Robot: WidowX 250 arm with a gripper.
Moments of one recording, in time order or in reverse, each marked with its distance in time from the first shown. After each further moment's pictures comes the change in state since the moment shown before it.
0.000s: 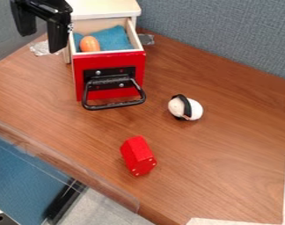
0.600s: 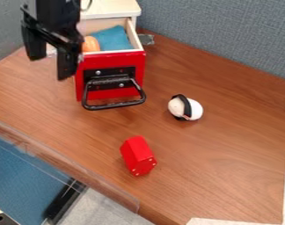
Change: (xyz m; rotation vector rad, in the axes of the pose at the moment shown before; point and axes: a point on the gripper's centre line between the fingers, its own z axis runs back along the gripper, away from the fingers) arm -0.021 -0.047 -0.015 -0.004 0.030 -0.097
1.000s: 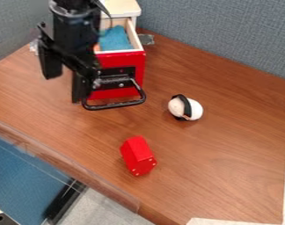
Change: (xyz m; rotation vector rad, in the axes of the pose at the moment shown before) arm -0.008 -0.035 0.000 0.030 -0.018 -0.081
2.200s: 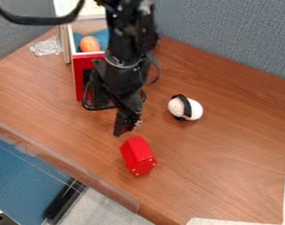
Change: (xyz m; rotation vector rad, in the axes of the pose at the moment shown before) arm 0.034 -0.056 -0.036 0.009 -0.064 -0.182
